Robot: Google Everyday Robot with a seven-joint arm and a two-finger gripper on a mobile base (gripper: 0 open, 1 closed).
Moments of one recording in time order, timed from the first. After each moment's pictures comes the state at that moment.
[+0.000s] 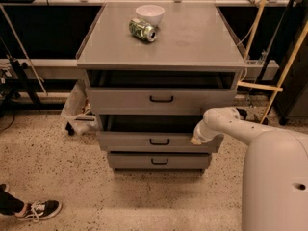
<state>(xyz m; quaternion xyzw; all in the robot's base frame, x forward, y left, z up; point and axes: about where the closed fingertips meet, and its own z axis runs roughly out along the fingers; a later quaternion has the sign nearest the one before) 0.724 -0.201 0.428 -0.51 0.84 0.01 0.21</state>
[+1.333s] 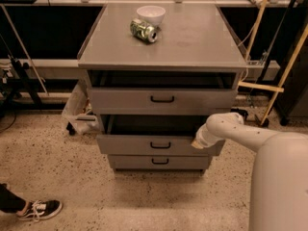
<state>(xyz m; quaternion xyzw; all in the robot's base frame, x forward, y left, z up) 0.702 -0.208 0.421 -0.50 0.84 0.01 0.21</state>
